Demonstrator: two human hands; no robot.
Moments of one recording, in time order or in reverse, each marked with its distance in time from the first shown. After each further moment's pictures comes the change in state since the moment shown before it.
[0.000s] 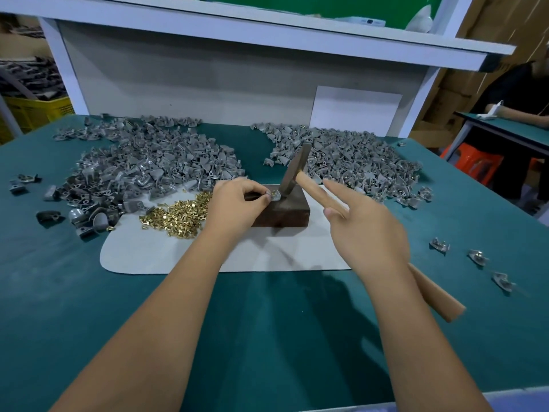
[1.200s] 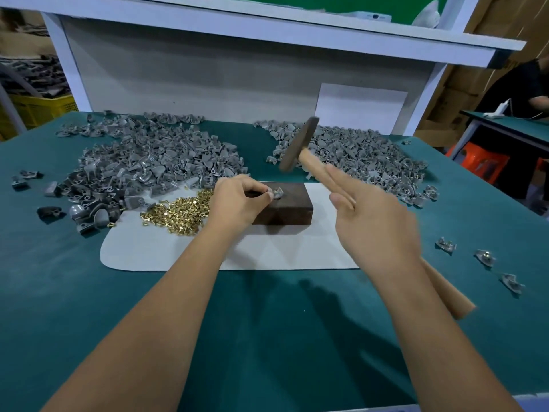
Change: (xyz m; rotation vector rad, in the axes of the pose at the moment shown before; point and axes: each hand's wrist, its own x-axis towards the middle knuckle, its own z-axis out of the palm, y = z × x) left_hand 0.002 -0.001 0.000 -0.043 0.036 -0.009; right_hand -0.003 -0.010 -0.011 -0.106 0.110 -0.109
